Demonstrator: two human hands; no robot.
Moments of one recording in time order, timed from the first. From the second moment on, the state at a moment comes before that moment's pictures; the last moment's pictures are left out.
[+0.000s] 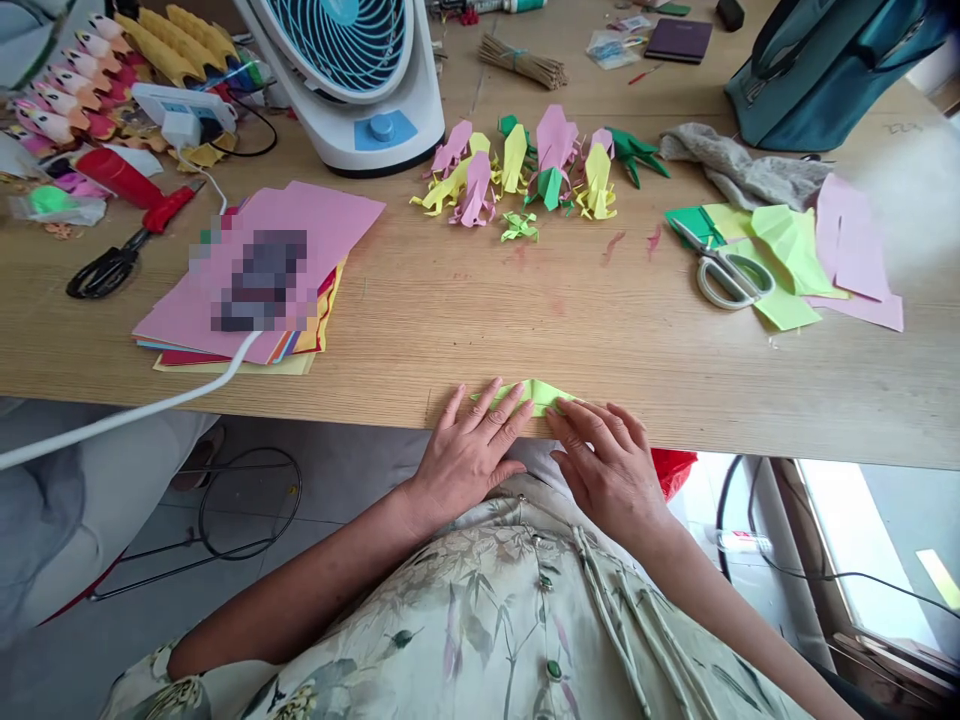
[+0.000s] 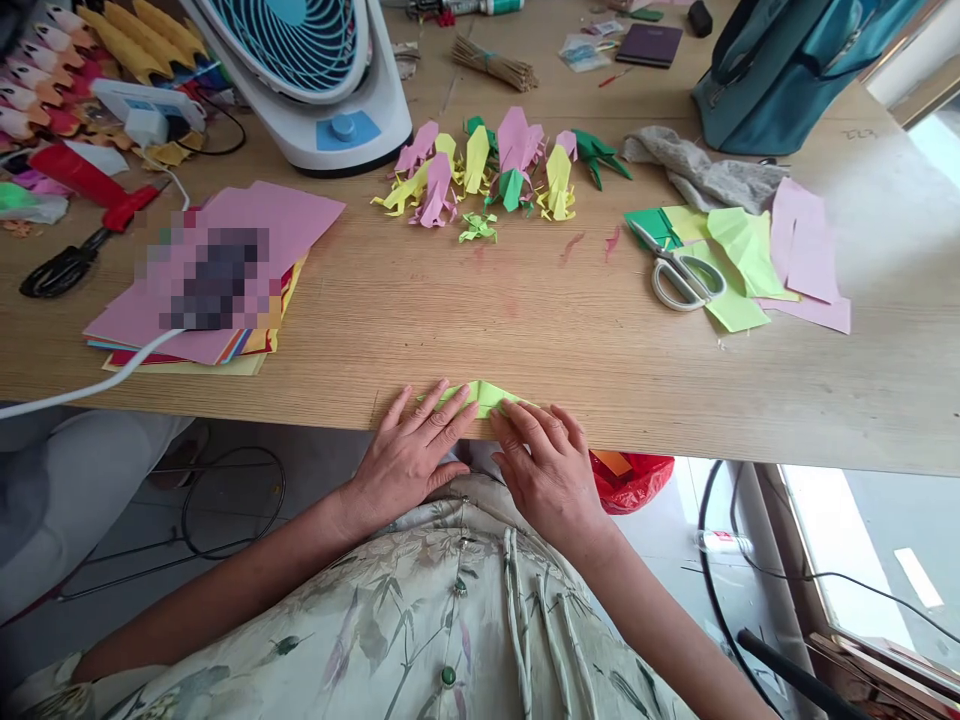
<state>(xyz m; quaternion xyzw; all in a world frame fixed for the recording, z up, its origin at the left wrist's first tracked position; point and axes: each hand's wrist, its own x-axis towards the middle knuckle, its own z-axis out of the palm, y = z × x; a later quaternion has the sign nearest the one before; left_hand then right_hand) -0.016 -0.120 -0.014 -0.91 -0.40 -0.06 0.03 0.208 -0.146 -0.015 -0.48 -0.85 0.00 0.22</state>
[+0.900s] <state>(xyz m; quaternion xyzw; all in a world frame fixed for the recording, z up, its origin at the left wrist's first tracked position) -0.009 -0.128 -0.010 -0.89 -0.45 -0.06 0.00 0.196 -0.158 -0.029 -0.54 -0.82 -0.04 0.20</state>
